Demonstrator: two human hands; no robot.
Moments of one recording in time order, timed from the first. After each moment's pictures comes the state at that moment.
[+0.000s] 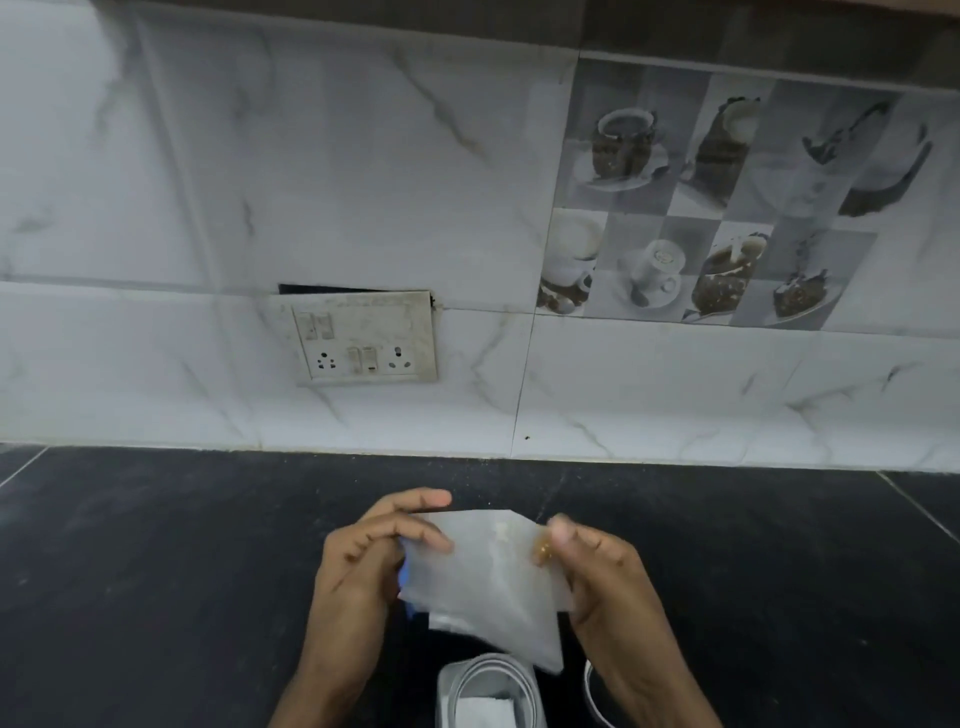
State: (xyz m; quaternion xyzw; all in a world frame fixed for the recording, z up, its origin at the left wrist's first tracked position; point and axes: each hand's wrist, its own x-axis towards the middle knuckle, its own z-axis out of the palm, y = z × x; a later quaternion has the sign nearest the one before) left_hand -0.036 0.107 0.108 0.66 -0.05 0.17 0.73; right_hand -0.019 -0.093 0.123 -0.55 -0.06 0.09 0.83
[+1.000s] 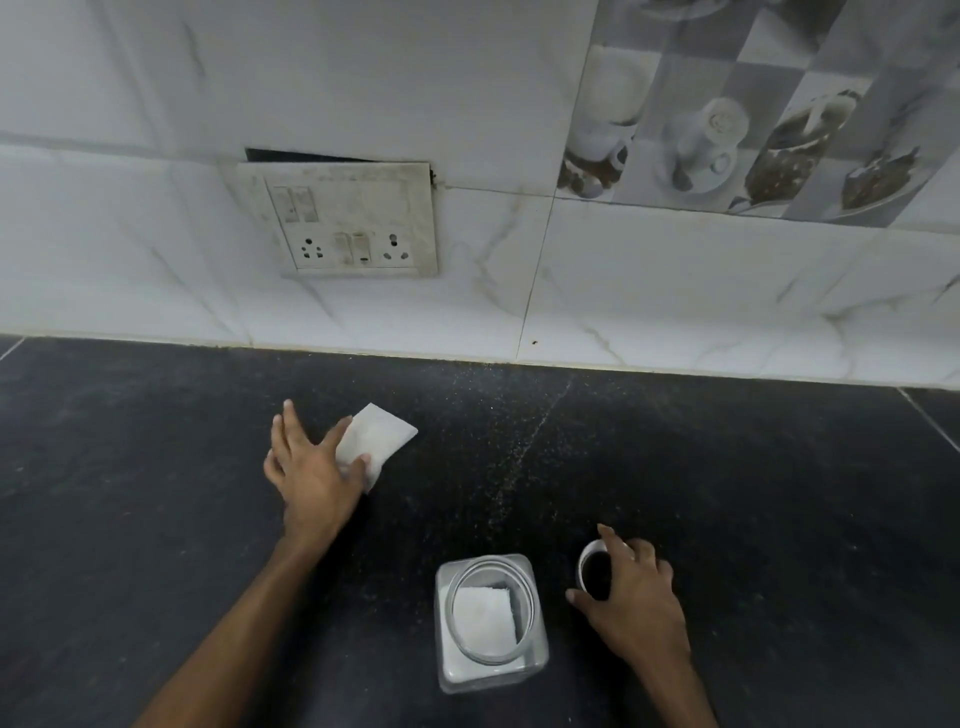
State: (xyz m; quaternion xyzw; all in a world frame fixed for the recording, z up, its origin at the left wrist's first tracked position) left_hand 0.045 0.178 -0.053 0.93 0.21 0.13 0.27; right_hand -0.020 -0.160 -0.031 -0.98 0.09 0.10 0.16
